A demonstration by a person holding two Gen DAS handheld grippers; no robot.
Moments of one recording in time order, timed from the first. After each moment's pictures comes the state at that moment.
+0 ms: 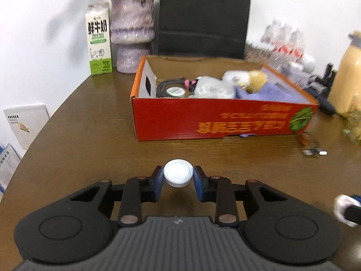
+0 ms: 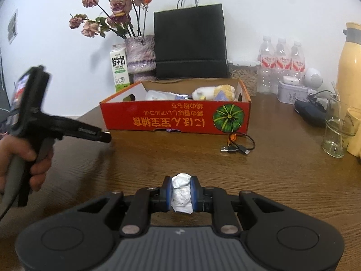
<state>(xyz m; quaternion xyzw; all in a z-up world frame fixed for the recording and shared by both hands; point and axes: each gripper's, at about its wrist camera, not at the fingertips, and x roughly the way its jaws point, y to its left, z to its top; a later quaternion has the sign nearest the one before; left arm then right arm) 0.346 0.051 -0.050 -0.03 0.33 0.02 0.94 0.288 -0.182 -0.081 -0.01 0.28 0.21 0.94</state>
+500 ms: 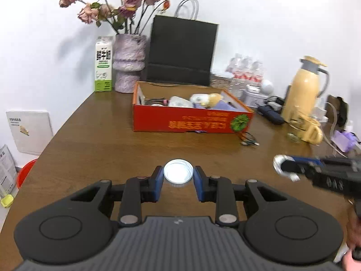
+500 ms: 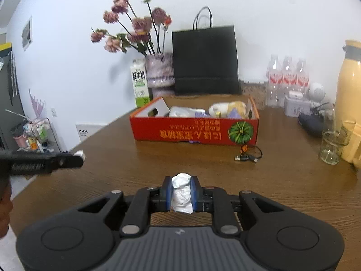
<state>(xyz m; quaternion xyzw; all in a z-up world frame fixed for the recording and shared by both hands) 0.180 0.037 0.000 -0.05 0.26 -0.03 0.96 0.222 -0.187 -0.035 0.00 0.25 0.24 0.94</state>
